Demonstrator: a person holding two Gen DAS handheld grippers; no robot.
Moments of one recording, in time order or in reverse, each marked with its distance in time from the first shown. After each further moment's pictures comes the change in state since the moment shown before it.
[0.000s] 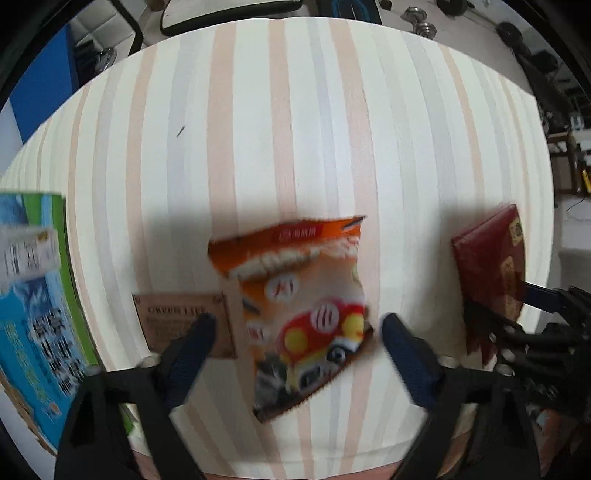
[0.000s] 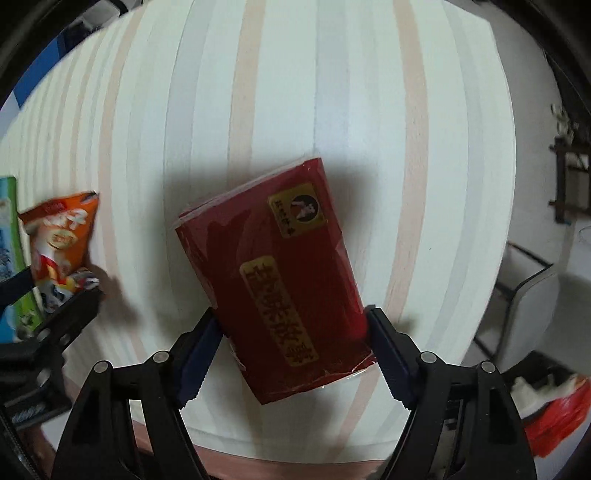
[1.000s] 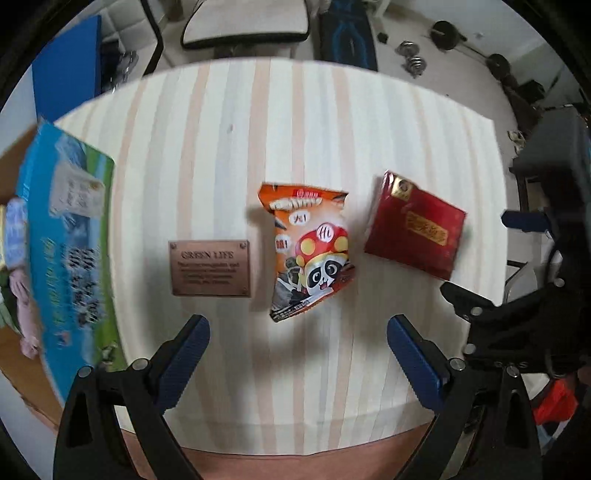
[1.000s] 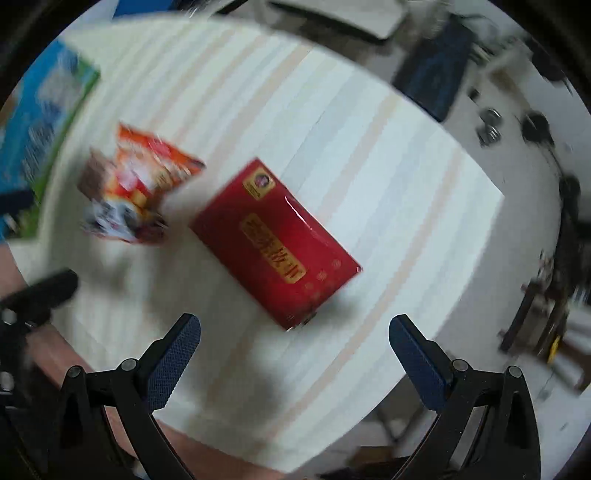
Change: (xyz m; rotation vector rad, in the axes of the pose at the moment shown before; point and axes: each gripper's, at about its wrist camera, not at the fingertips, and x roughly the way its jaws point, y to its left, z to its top) left arm -0.049 0.013 -0.049 -0.073 -0.145 -0.113; right arm -0.033 0.117 -0.036 -0.520 -0.134 -0.231
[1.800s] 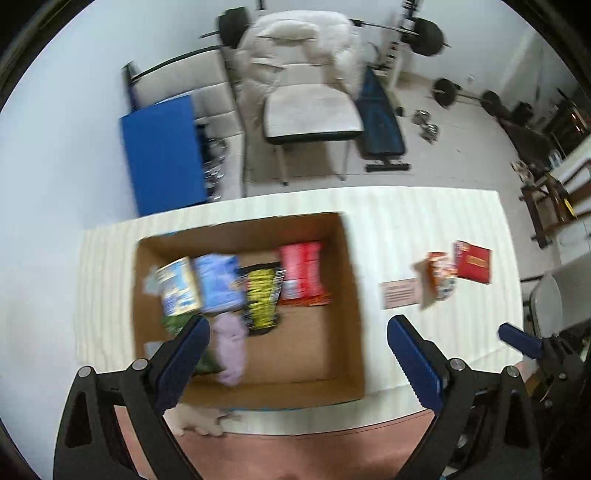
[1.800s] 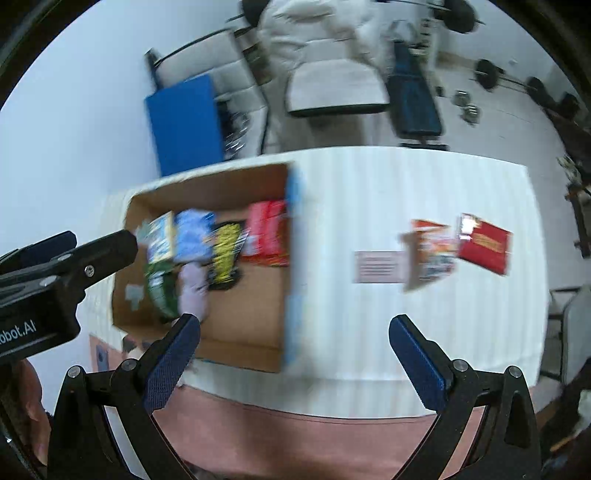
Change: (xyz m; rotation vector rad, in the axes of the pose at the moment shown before) left arm -0.215 0.189 -0.039 0.135 -0.309 0.100; right arm -0.211 0.240 -0.002 0.584 -0.403 0.238
